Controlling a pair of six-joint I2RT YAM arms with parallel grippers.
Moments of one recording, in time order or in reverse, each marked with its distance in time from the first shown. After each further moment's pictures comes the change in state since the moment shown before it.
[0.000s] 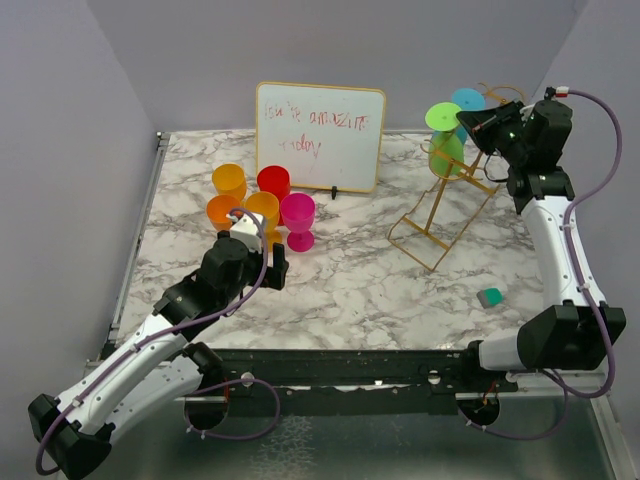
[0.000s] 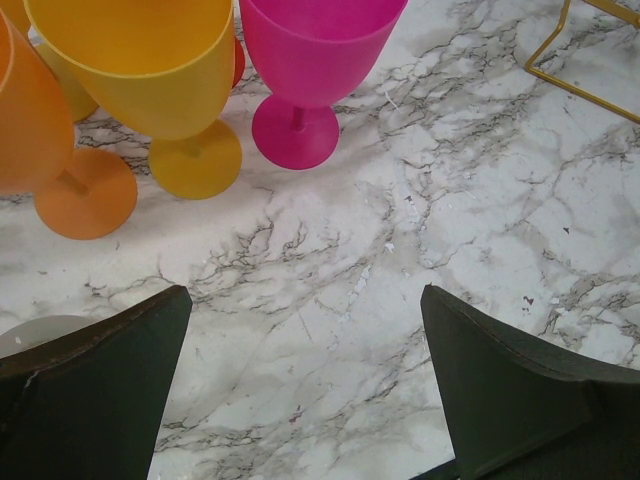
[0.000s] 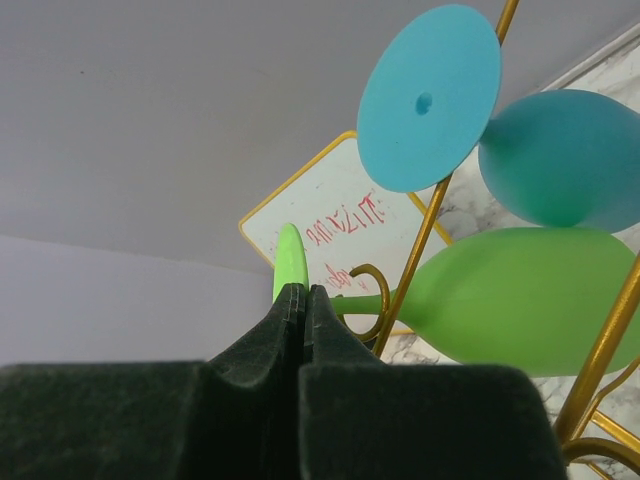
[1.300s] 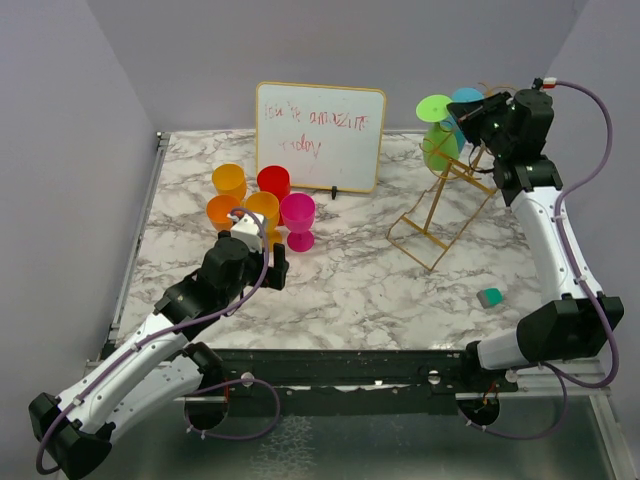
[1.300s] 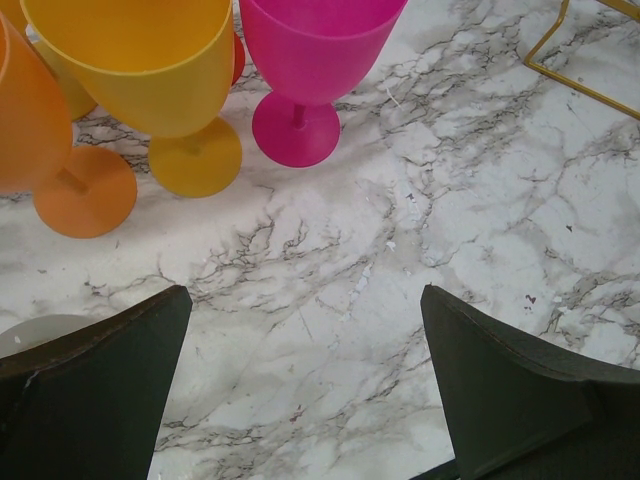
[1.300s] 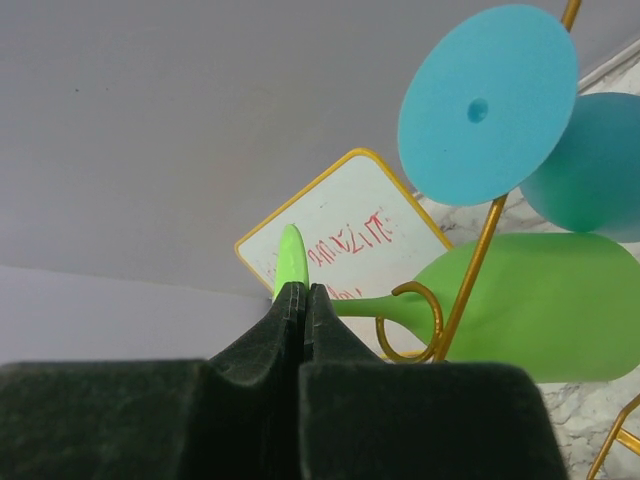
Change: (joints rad) left arm 0.000 0.007 0.000 0.000 0.000 0.001; right arm 0.108 0.052 0.088 -0.044 0.192 0.000
